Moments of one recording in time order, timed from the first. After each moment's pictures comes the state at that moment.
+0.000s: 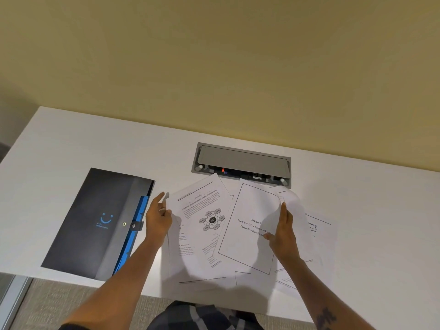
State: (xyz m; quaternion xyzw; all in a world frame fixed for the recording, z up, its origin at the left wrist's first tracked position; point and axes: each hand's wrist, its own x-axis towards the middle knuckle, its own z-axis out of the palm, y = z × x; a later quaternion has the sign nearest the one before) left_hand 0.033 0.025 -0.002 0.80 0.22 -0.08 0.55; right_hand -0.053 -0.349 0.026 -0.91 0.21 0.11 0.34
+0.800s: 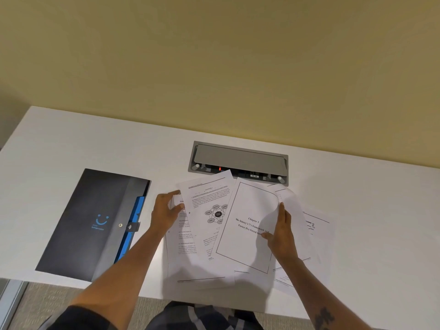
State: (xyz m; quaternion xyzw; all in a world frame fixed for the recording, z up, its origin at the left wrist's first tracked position) left_hand 0.060 0.005 -0.003 0.88 0.12 -0.17 0.42; right_hand -0.057 -0.350 0.022 -0.90 0.23 0.11 0.35
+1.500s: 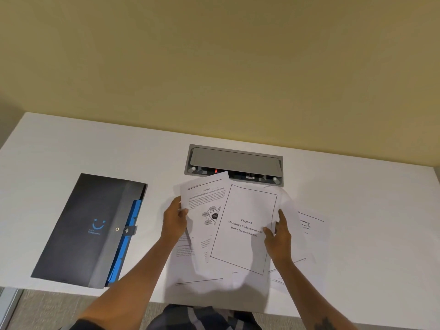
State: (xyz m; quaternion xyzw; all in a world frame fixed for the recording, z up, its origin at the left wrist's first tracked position) left_hand 0.037 -0.035 0.014 0.85 0.13 -0.18 0.49; right_hand -0.066 -0.341 0.013 -0.79 0.37 0.04 0.49
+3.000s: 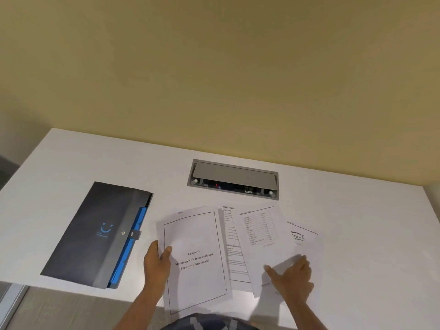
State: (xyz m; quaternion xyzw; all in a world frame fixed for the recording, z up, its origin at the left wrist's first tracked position) left_hand -0.078 -0.004 0.045 0.78 0.30 -0.10 0.54; right_hand -0.151 -0.375 0.015 -0.88 0.41 0.15 0.17
